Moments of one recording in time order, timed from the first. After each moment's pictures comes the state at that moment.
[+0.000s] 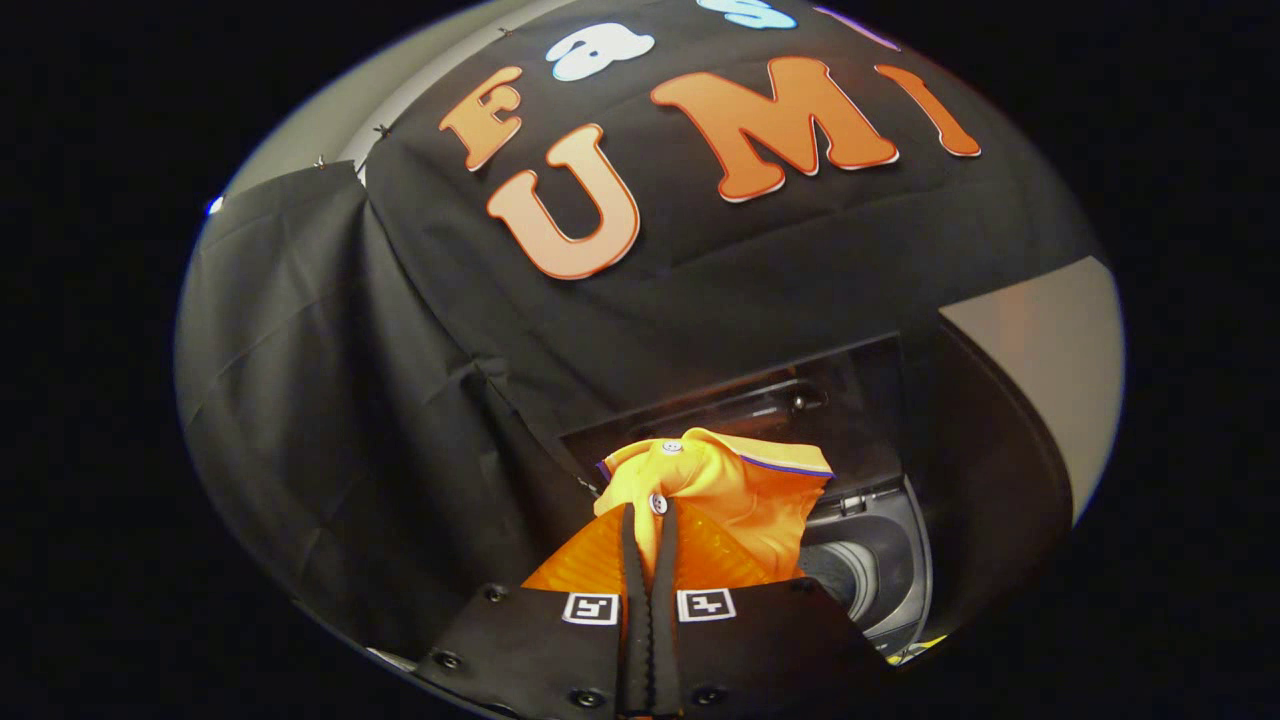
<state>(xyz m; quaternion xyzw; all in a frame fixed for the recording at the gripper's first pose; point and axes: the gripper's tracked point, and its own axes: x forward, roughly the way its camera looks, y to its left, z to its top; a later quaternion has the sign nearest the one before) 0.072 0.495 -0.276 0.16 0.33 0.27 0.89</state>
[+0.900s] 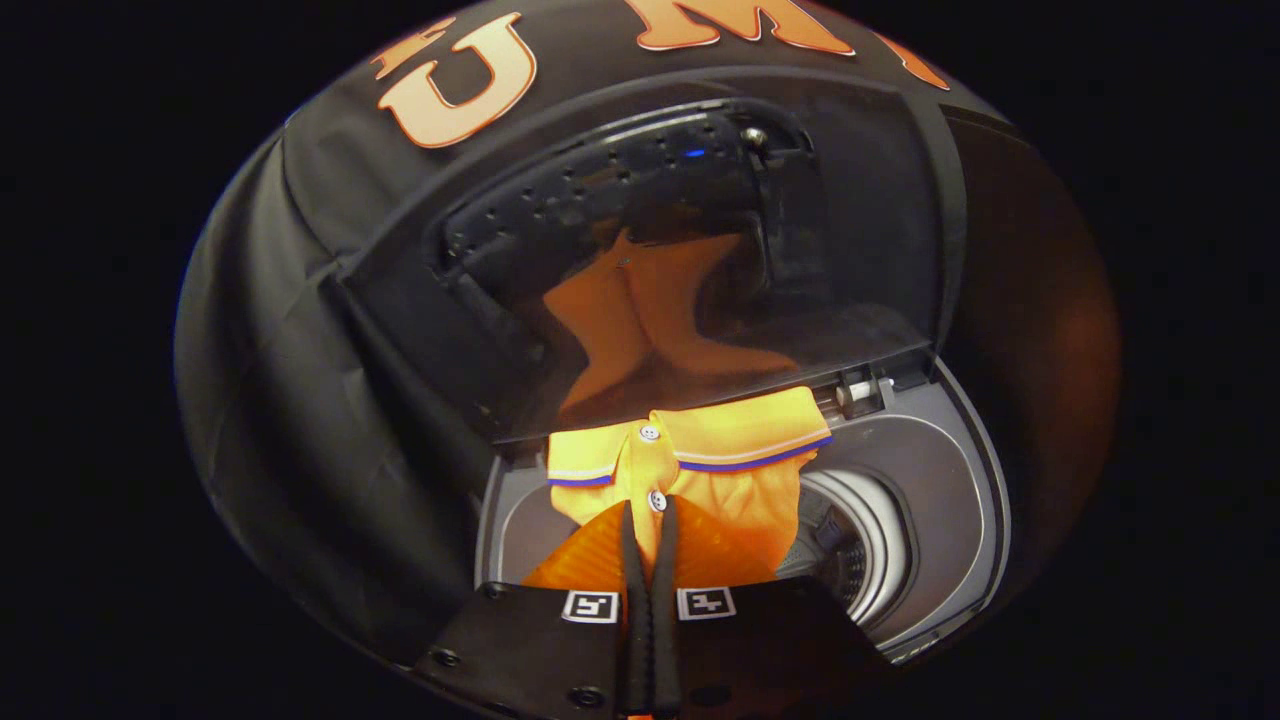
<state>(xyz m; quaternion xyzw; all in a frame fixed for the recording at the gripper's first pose) 0.112 0.515 -0.490 0.09 0.45 0.18 0.87</state>
